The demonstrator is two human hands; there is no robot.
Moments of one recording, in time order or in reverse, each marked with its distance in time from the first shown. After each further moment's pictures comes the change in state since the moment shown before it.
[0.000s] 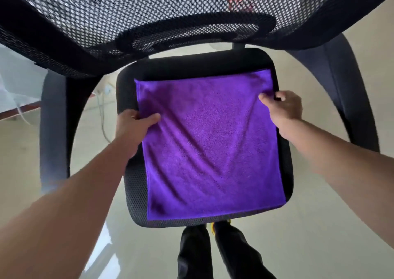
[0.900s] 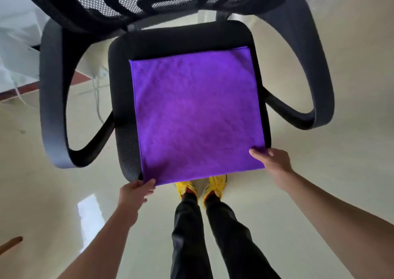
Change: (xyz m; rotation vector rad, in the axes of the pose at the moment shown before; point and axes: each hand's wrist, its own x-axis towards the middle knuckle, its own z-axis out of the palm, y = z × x) left_hand -0.180 -0.195 -0.013 -0.164 -0.118 -0.378; right_hand -0.160 0.158 -0.074 -0.149 -0.311 0.189
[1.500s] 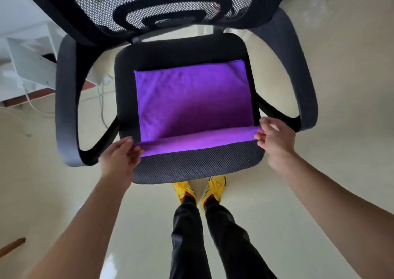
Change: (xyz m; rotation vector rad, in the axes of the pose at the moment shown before) left_hand -0.041 0.113 -0.001 -0.460 0.063 0.226; right_hand -0.030 -0.090 -0.035 0.723 0.117 0.025
